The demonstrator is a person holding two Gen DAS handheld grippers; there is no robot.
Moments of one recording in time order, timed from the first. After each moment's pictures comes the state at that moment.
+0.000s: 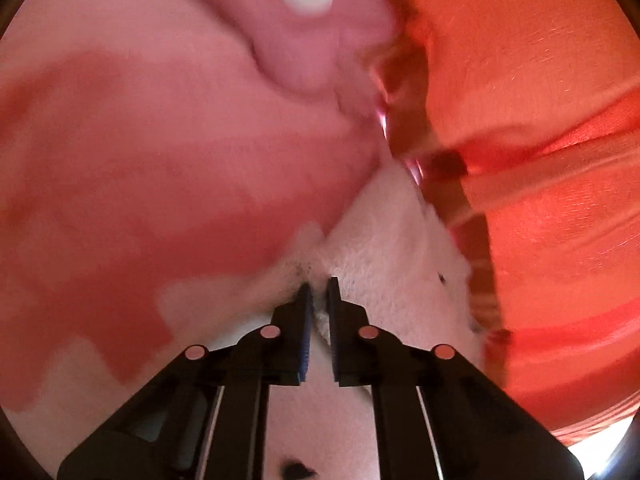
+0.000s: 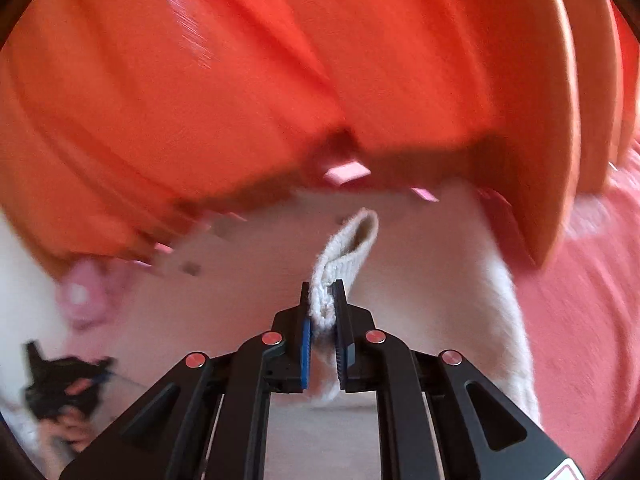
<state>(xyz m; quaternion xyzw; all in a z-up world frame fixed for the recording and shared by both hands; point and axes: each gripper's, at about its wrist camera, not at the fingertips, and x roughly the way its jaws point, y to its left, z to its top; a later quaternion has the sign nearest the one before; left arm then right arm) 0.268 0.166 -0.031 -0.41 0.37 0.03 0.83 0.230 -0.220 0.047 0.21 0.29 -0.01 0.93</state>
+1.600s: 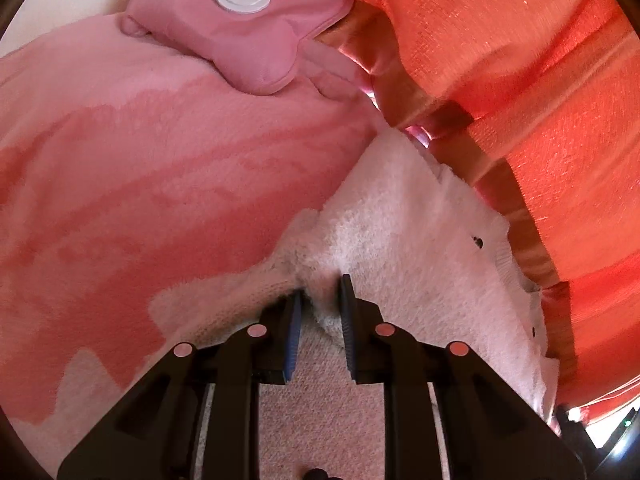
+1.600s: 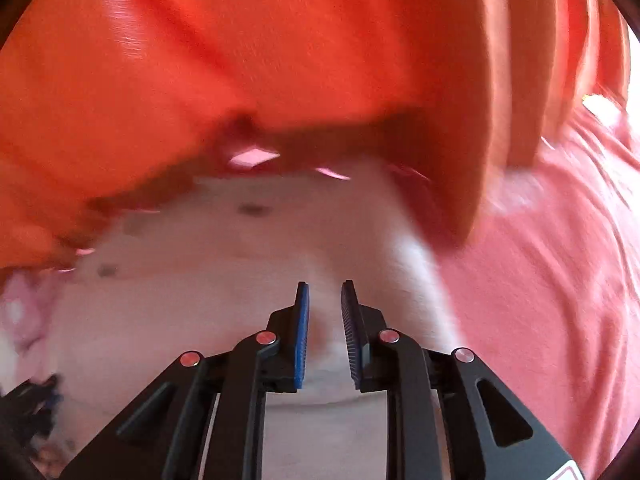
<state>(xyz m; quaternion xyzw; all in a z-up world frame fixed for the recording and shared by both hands) 0.279 0.130 -0.030 -0.29 0.41 0.04 0.86 0.265 -0.202 0.024 0.17 0.36 -0.08 0.91</state>
